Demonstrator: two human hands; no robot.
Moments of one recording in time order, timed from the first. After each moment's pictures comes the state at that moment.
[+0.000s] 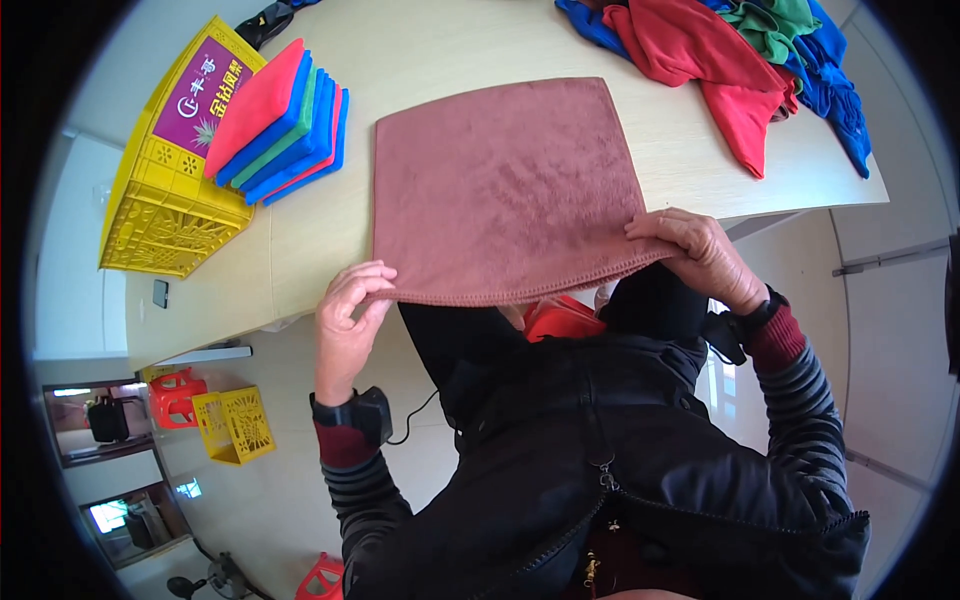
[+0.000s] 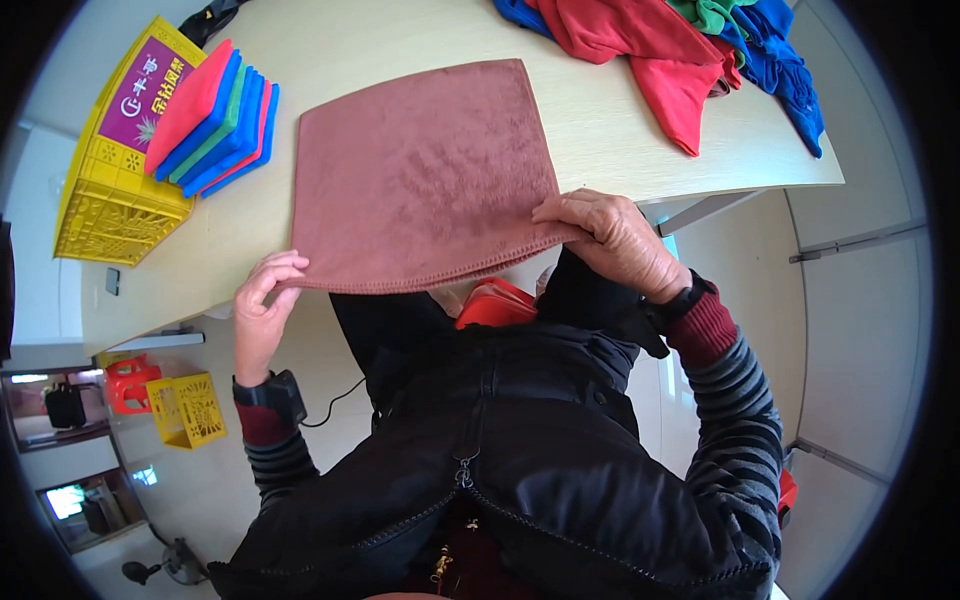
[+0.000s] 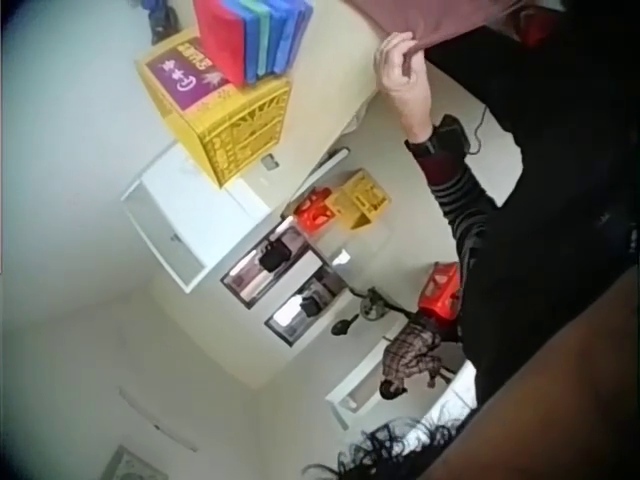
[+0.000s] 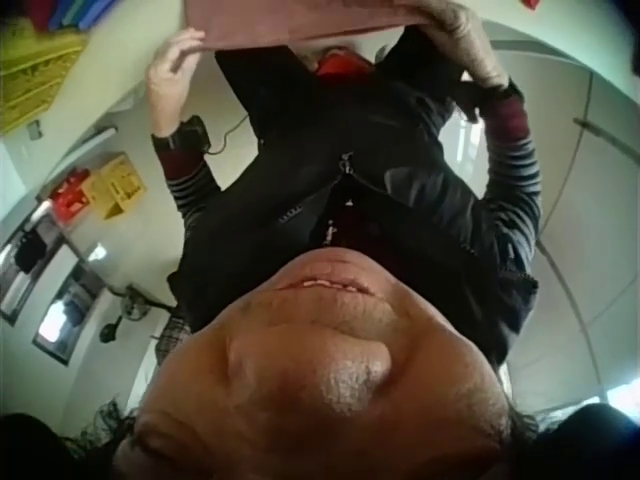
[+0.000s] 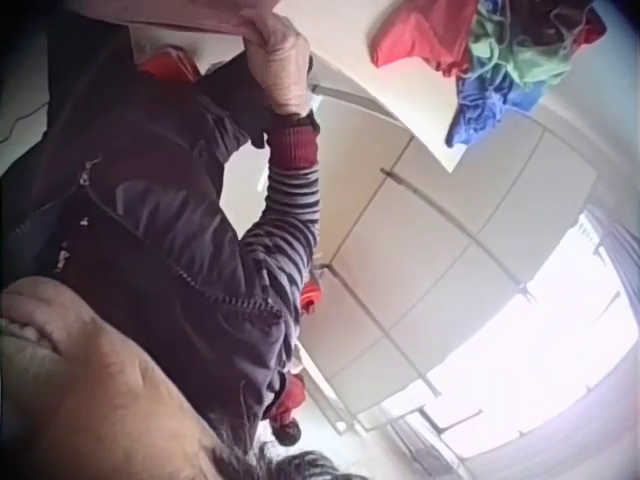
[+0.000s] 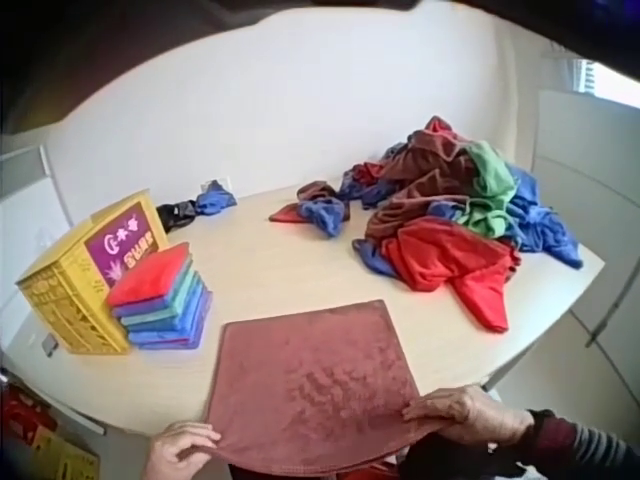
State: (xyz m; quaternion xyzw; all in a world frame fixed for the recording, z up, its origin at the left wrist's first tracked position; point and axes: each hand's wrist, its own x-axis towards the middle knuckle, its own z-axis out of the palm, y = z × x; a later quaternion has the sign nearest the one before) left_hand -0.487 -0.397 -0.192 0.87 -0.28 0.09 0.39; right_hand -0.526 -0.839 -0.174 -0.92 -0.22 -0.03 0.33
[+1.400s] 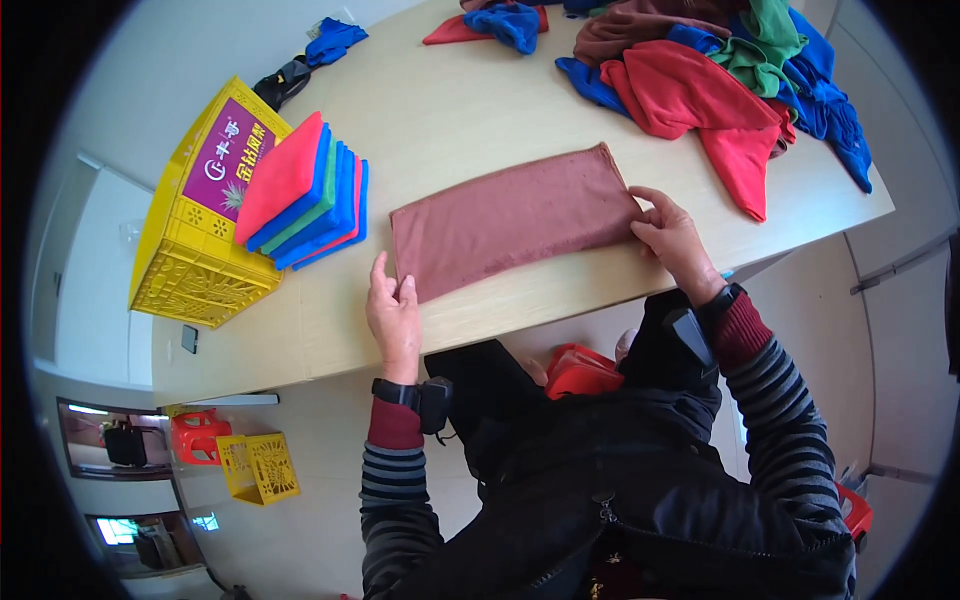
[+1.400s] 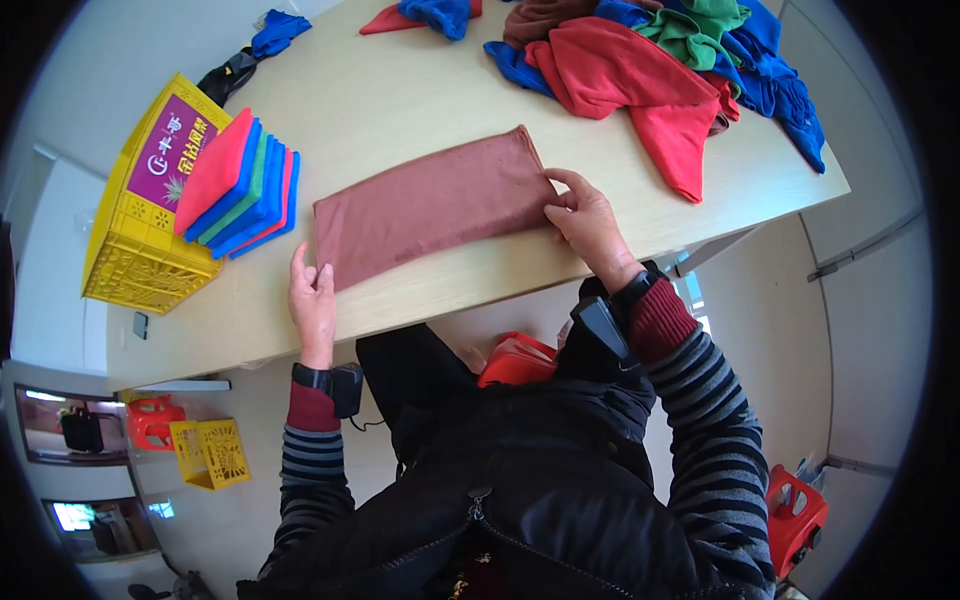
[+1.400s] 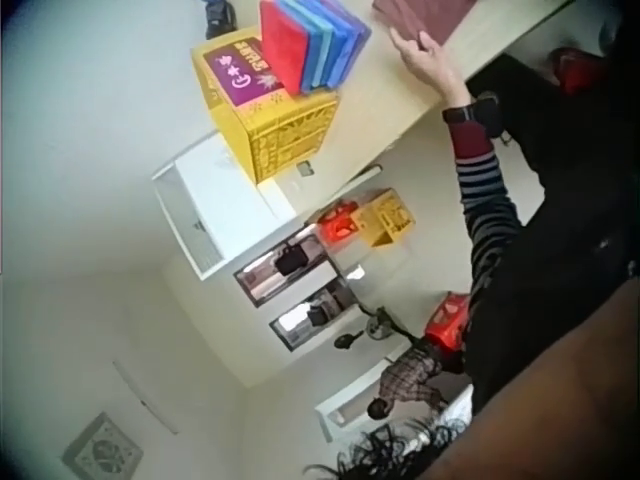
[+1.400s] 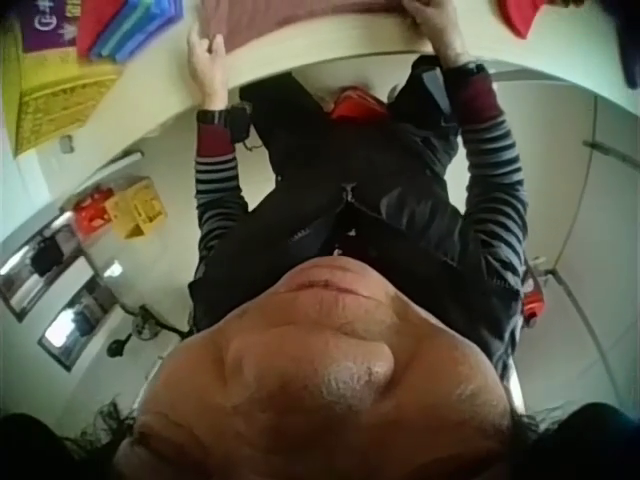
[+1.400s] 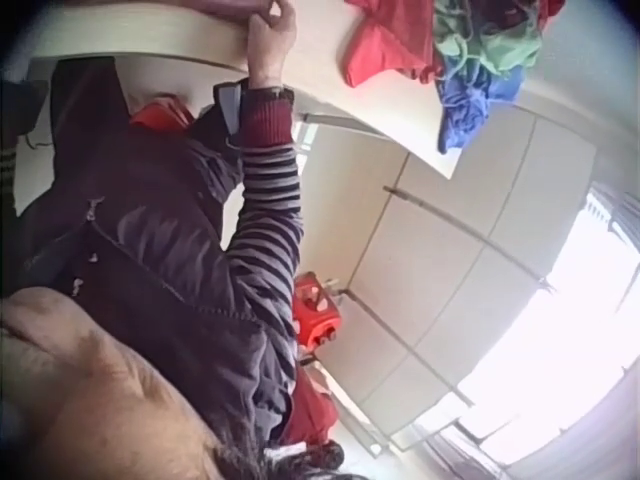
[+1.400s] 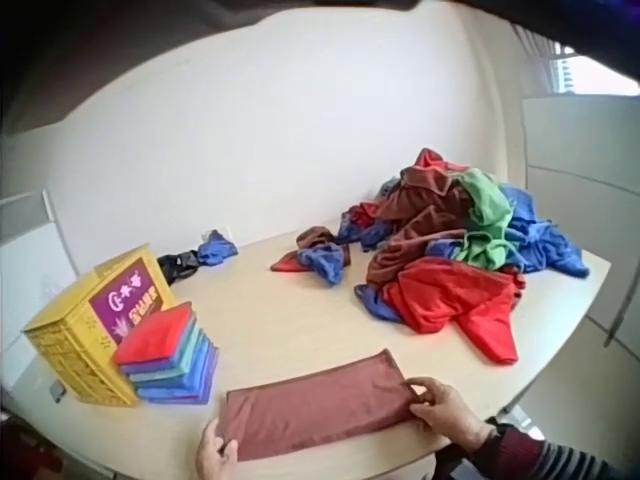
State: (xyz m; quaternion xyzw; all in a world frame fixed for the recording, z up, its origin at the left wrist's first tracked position) left_hand -0.403 -0.441 -0.264 0.87 -0.02 0.18 0.47; right_hand -0.456 -0.836 -0.222 -0.76 0.13 -0.01 0.64
